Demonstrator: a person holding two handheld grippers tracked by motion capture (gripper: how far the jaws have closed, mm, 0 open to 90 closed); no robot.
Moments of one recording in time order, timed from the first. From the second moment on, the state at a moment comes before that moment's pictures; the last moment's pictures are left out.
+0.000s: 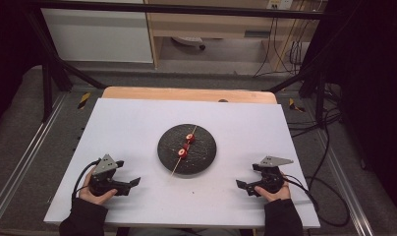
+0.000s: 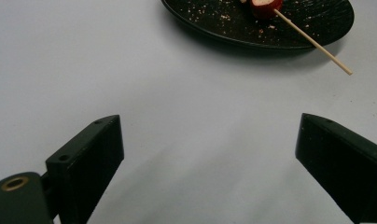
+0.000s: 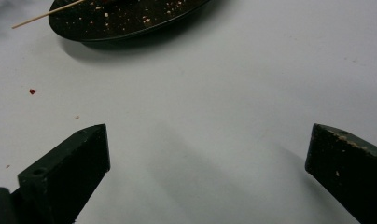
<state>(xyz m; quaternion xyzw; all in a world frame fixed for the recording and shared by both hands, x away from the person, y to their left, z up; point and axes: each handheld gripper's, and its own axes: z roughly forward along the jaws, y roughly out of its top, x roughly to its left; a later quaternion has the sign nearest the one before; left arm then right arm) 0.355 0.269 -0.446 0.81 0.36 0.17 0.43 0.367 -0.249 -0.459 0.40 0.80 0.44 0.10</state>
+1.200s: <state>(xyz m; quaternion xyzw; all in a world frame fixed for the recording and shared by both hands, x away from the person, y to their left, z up) 0.356 0.230 -0.436 0.82 0.35 0.15 0.42 0.367 -0.247 -0.460 0.39 0.80 0.43 0.10</state>
